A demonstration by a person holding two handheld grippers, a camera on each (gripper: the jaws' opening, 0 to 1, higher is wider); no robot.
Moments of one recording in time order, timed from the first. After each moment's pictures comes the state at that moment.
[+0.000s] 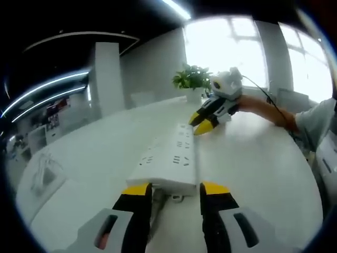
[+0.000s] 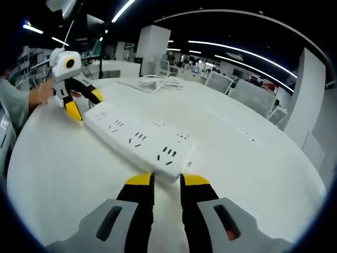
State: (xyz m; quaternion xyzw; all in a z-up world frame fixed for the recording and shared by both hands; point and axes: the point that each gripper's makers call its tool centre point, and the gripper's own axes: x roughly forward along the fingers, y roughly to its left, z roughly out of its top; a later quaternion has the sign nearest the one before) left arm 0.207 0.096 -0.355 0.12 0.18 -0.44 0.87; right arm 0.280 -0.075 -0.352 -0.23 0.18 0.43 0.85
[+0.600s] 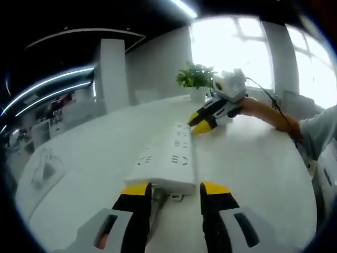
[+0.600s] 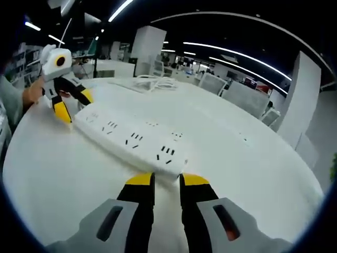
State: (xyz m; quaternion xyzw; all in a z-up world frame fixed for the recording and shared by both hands) left arm 0.193 0.080 -0.356 0.11 0.19 -0.42 0.88; right arm 0.282 -0.085 -0.353 -0.24 0.17 0.40 0.87
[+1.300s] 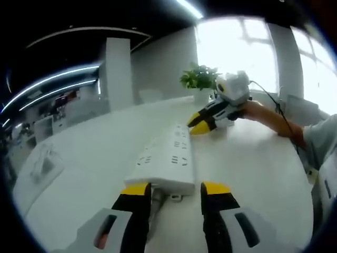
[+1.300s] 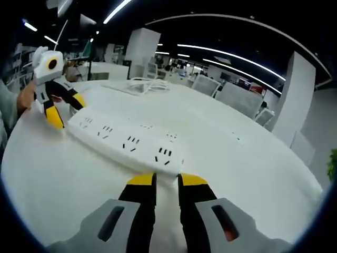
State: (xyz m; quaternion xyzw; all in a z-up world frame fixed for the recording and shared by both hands) left arm 0.189 0.073 -0.352 0.08 0.19 -0.41 0.89; right arm 0.286 -0.093 -0.345 -0.23 0.16 0.38 0.88
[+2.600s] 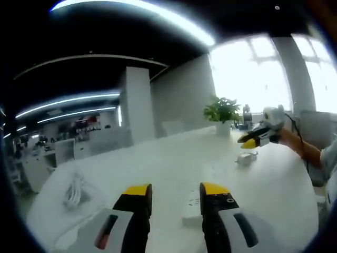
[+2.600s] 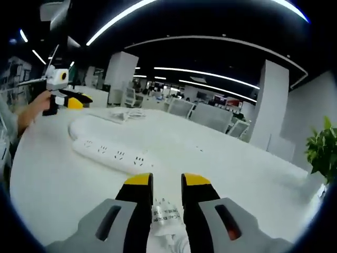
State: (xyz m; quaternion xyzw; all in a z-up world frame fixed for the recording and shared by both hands) left arm 0.229 0.123 -0.263 0.06 0.06 -0.35 0.93; right arm 0.245 -0.174 -0.281 -0.17 0.07 0.31 0.93
